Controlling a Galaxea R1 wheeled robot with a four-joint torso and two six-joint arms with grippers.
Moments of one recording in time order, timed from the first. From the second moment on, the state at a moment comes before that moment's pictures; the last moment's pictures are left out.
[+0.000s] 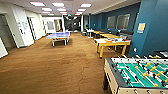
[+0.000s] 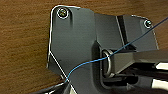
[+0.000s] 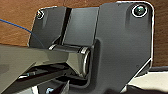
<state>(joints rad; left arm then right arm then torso) 1.58 2.93 -2.63 0.03 -0.16 -0.02 -1.55 3.06 -2.75 -0.43 0.06 0.32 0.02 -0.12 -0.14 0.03</state>
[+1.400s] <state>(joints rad) 1.59 2.94 -2.63 0.03 -0.16 -0.02 -1.55 3.05 -2.75 -0.42 0.06 0.32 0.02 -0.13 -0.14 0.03</state>
